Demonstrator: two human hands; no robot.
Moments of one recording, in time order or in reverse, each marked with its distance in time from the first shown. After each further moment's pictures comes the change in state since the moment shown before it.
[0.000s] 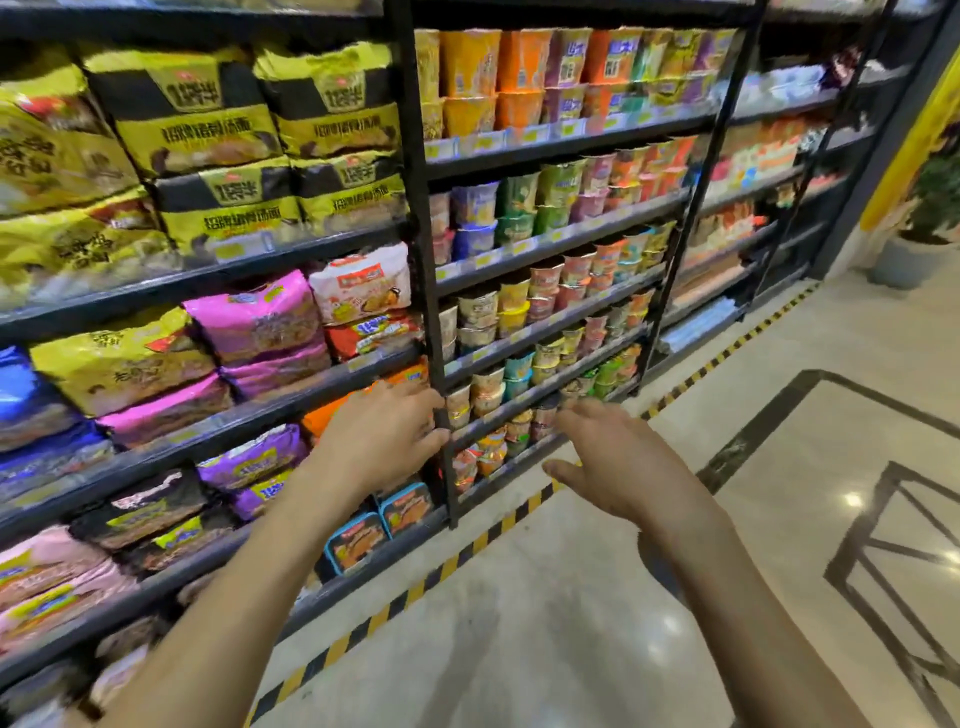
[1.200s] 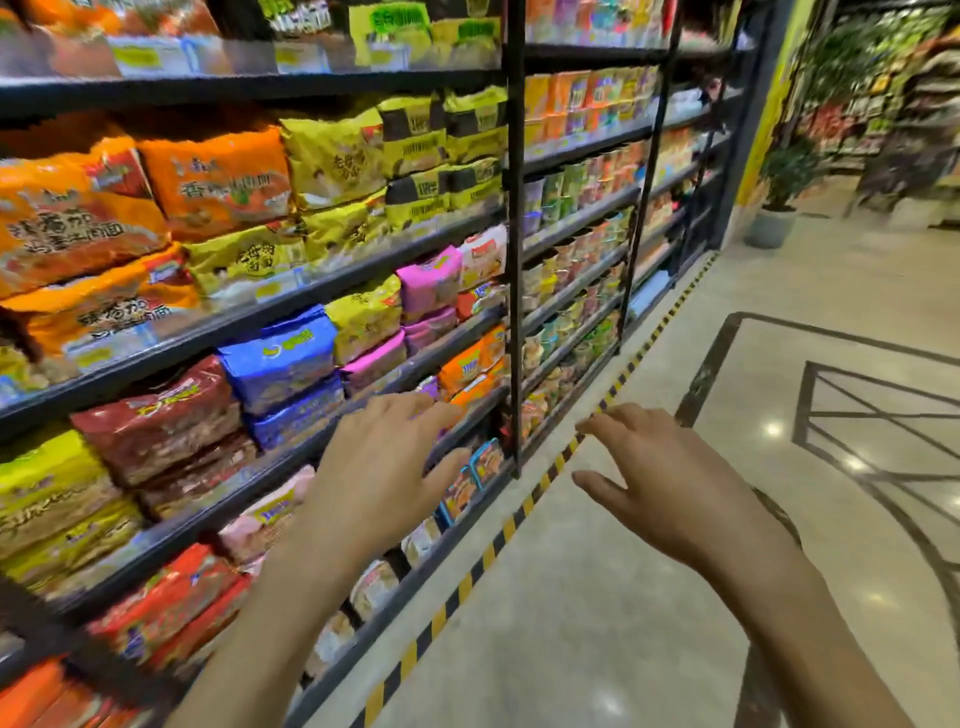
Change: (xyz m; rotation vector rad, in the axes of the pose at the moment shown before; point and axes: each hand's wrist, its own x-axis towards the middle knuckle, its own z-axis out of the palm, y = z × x) left_hand -0.454 -0.349 -0.025 -0.116 0.244 0.251; right_hand -0.263 -0.551 0.018 0.026 0.238 0.229
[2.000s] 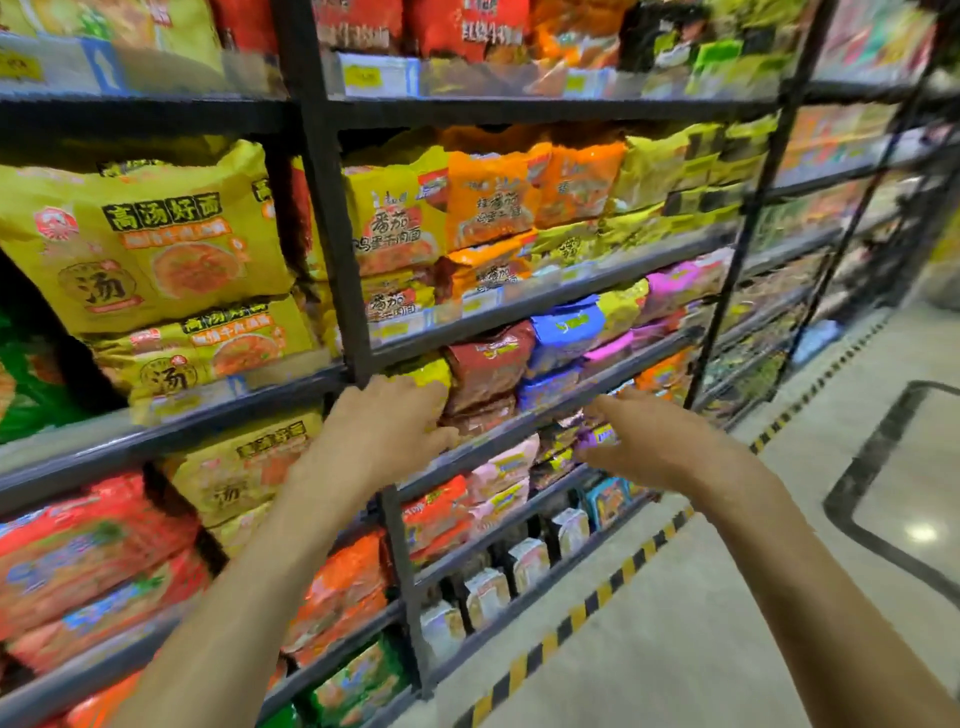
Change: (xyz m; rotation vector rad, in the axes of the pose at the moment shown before) left_hand -0.238 -0.328 -0.105 0.184 -0.236 -0.340; right_hand 0.038 -0.392 0.021 0.003 -0.226 -0.189
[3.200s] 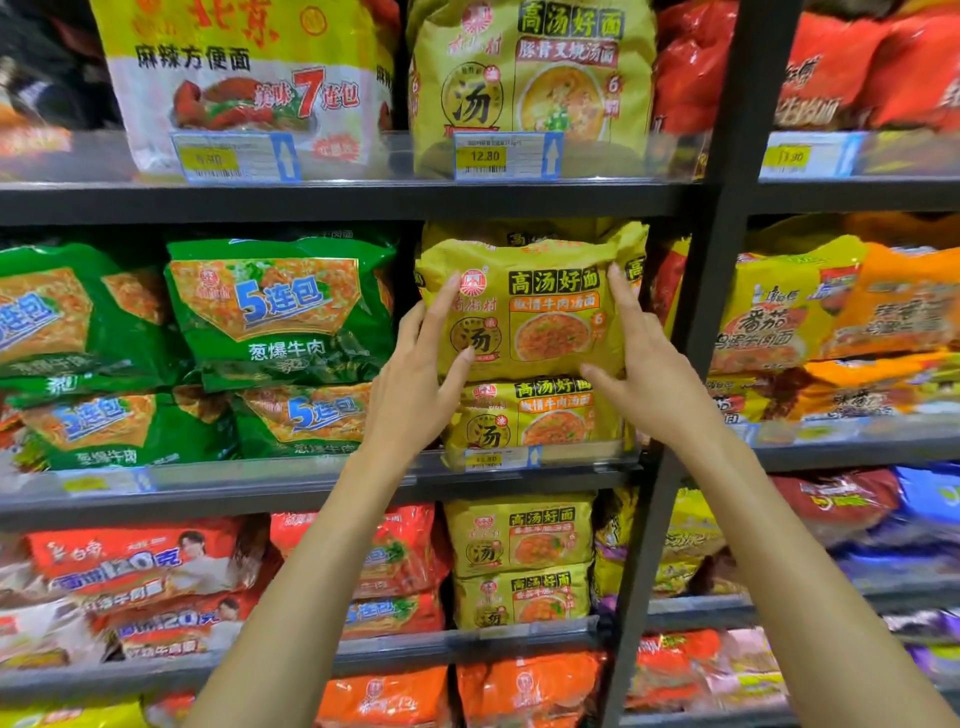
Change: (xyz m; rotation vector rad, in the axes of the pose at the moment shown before) left_hand -0.024 -0.277 0.017 -0.369 0.905 -0.405; right_hand 0.203 -0.283 -0.038 0.450 0.533 -0.625
